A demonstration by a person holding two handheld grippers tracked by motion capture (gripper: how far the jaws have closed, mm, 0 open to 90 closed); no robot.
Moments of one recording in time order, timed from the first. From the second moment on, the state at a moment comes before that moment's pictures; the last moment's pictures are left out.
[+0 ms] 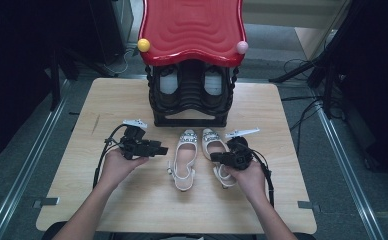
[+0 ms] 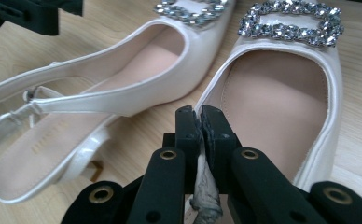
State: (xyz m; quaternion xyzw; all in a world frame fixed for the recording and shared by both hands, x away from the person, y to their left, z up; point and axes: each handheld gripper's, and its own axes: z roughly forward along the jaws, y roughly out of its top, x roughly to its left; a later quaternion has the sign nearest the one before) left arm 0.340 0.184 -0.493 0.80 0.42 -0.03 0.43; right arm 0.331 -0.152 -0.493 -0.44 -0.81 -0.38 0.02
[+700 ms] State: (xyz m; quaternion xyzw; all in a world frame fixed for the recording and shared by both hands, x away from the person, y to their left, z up) left arm 0.346 0.181 -0.505 0.81 0.42 -0.03 0.42; right arm 0.333 -0.187 -0.473 -0.44 -0.79 -0.43 -0.02
